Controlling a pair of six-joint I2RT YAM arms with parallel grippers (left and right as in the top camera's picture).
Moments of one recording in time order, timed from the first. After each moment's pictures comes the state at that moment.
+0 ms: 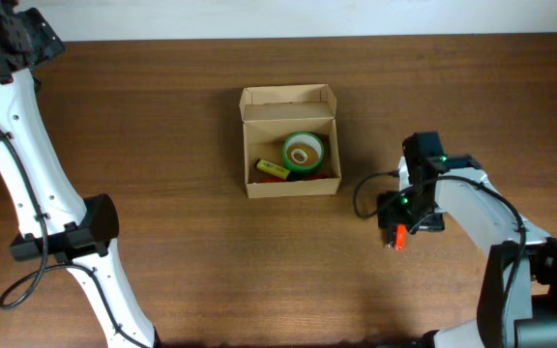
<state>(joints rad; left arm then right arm) 0.22 2.31 3.11 -1.69 -0.40 -0.33 0.06 1.66 0.97 -0.88 -0.05 0.13</state>
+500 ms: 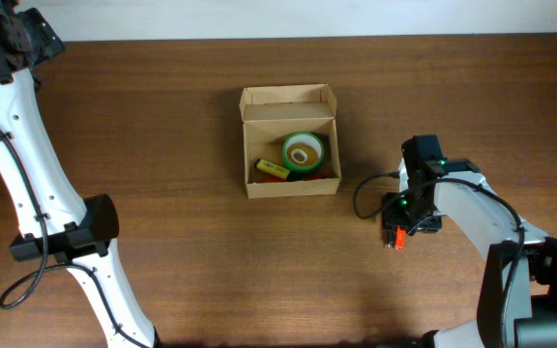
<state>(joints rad) 0.22 2.31 3.11 -1.69 -0.40 -0.33 0.06 1.66 0.94 -0.83 -0.05 0.16</state>
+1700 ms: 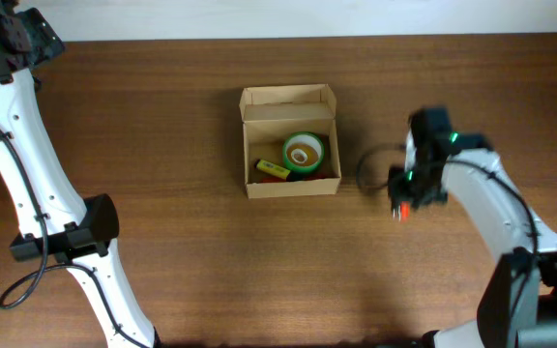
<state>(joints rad) 0.22 2.31 3.11 -1.69 -0.40 -0.33 0.06 1.66 1.24 -1.00 -0.04 0.18</state>
